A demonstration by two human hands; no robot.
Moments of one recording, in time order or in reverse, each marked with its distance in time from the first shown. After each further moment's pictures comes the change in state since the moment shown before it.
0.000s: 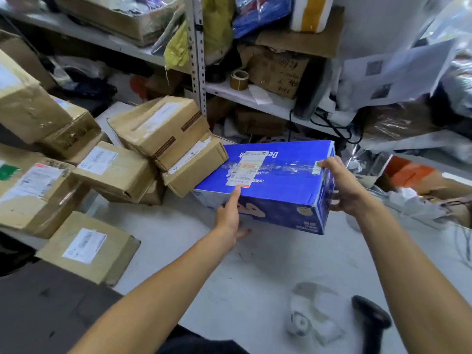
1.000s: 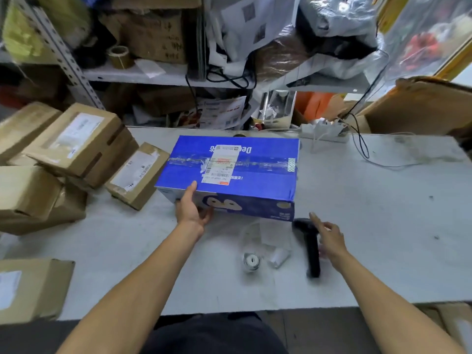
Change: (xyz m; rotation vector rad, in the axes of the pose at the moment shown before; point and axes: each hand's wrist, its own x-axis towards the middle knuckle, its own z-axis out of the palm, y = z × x) left_hand 0.002 -0.094 0.036 -0.056 -0.062 0.068; right_hand -0.116 0.302 -0.091 0.152 0.457 0.368
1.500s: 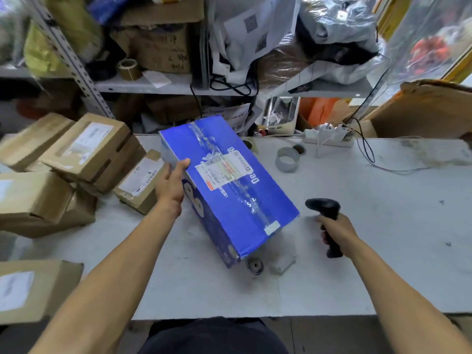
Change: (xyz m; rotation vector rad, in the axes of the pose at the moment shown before) left_hand 0.002 0.080 0.006 0.366 -0.073 0.385; right_hand -0.004 -0.048 -0.017 0.002 -0.095 -0.113
